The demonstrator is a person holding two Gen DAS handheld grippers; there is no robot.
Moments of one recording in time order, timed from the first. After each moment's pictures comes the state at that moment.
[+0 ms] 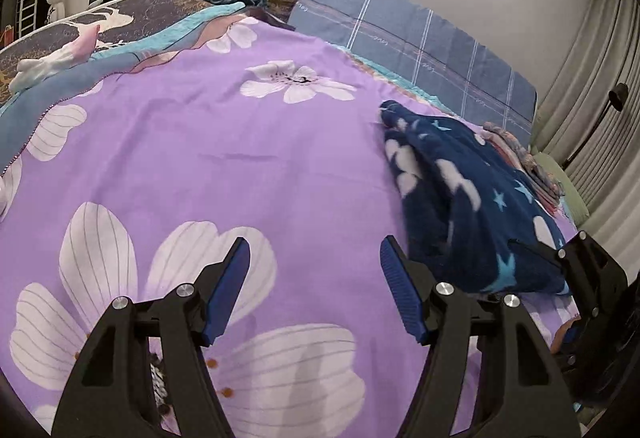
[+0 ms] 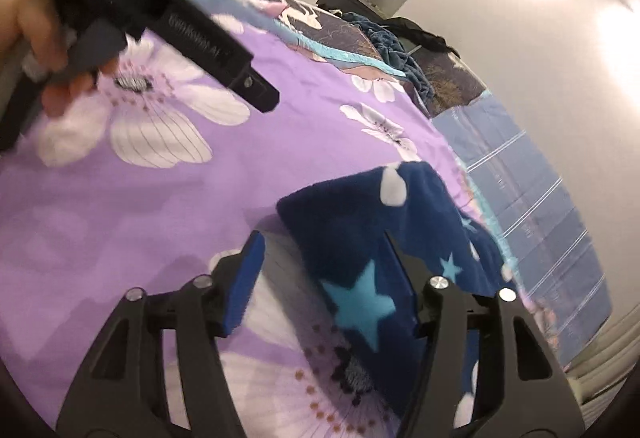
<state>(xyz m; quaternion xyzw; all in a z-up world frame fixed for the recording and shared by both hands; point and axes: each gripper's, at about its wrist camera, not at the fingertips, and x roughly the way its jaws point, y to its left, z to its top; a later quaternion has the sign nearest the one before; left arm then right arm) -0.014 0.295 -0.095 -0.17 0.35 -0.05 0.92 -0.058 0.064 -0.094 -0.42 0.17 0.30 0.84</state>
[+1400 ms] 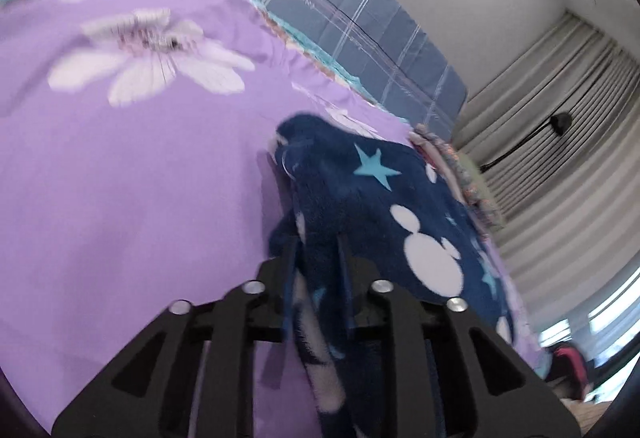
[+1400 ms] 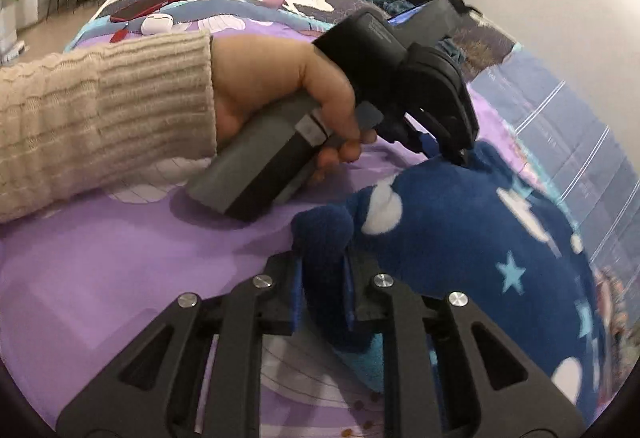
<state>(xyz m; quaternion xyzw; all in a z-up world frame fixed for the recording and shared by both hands) 0.178 0.233 -0.119 -0.26 0.38 -0.23 0.86 -0.021 0.077 -0.095 -0.30 0.26 0.38 0.84</state>
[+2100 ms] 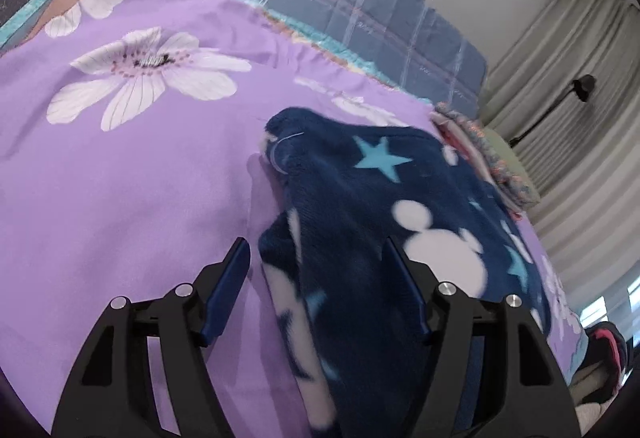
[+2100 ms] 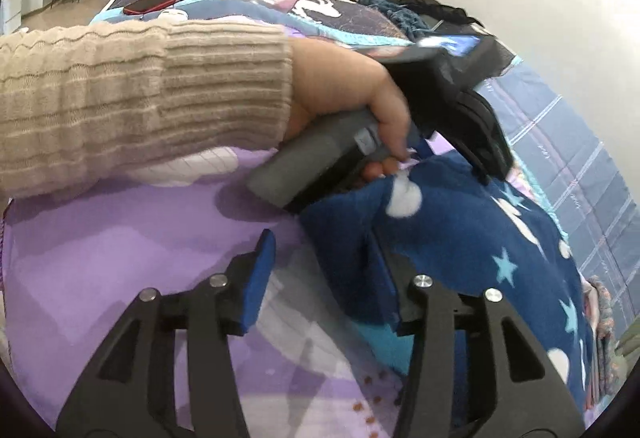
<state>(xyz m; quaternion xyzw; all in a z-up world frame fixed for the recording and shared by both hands) 0.184 0.208 -0.114 -0.20 0.39 -0.21 0.87 -0.043 0.056 -0.096 -0.31 0.25 0.37 0.84</state>
